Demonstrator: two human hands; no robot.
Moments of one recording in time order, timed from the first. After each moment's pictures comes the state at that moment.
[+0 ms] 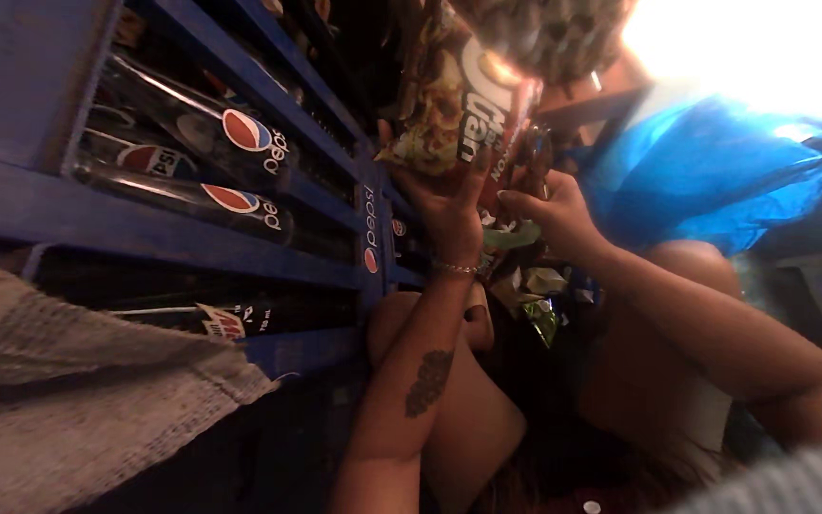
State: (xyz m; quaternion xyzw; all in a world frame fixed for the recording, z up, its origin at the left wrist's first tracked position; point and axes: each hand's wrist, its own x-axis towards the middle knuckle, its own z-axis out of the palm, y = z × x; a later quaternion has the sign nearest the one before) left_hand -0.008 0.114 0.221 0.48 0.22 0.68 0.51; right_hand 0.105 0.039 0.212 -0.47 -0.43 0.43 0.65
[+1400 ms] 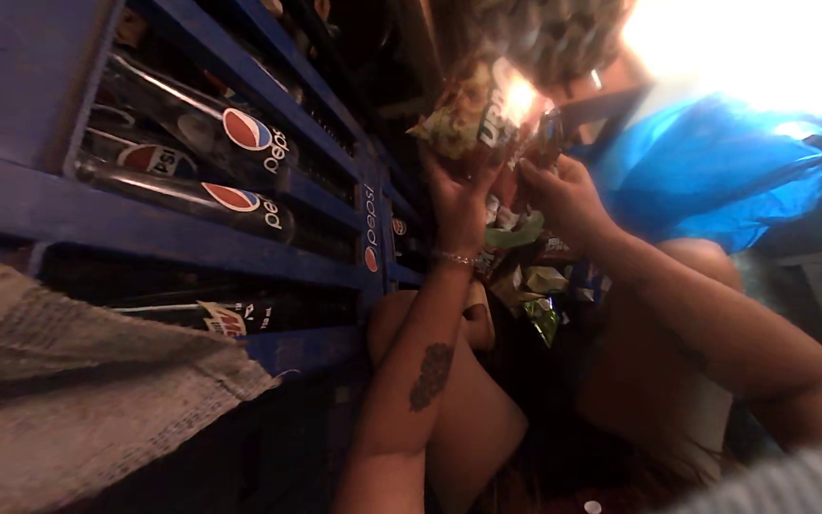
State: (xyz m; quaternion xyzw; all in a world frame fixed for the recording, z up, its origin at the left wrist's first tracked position) left_hand -0.008 0.118 0.217 0.52 0.28 0.55 0.60; right_hand 0.121 0.047 0.212 -0.47 -0.34 0.48 0.66
